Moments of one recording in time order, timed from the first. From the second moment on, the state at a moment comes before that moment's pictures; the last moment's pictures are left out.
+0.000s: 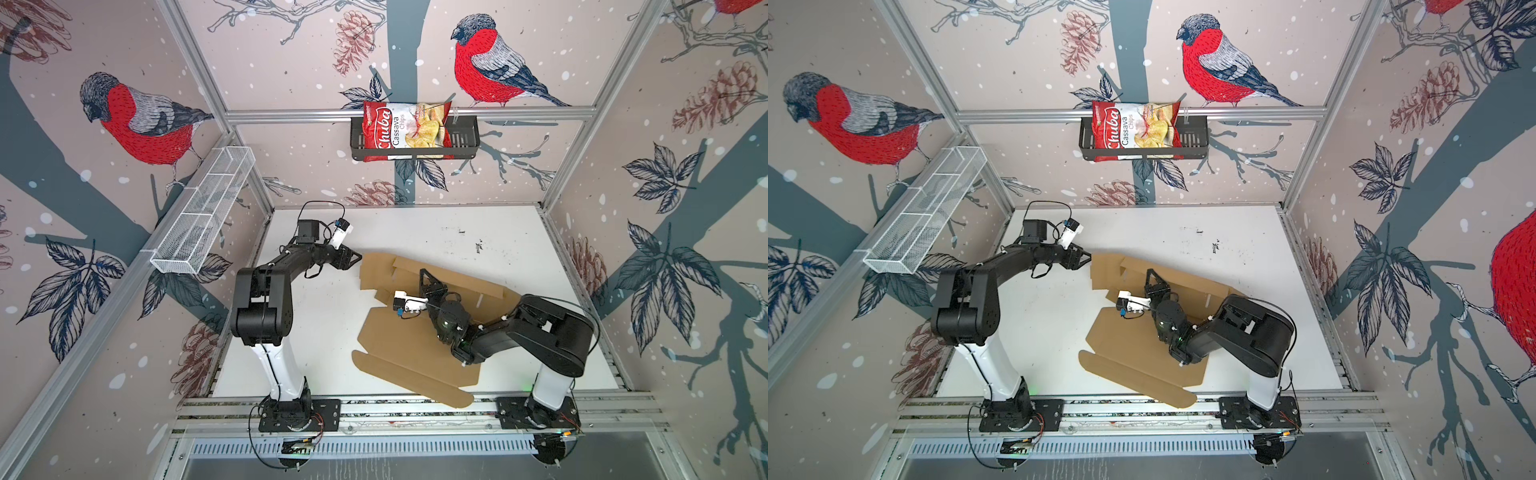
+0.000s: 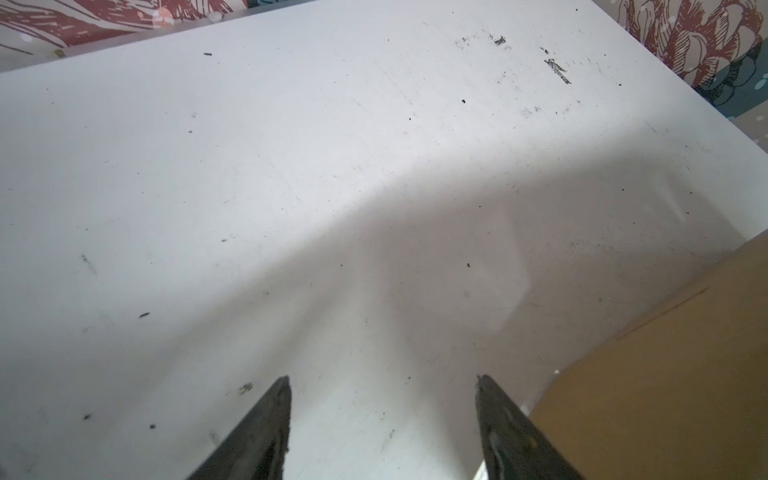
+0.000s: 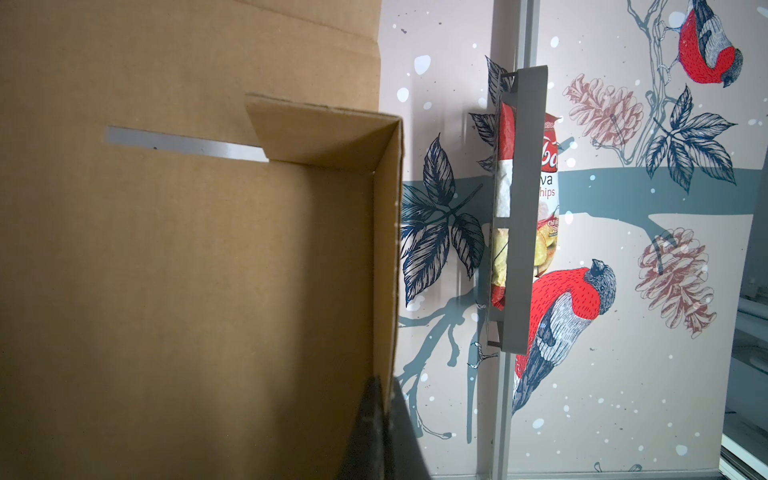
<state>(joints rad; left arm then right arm) -0.01 1.89 1.21 -0.23 0.73 0.39 1.03 1.80 0.54 1.30 0.68 -1.60</state>
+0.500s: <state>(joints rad) -0.10 2.05 1.38 -0.35 0.91 0.51 1.02 1.80 0.54 1.30 0.68 -1.60</state>
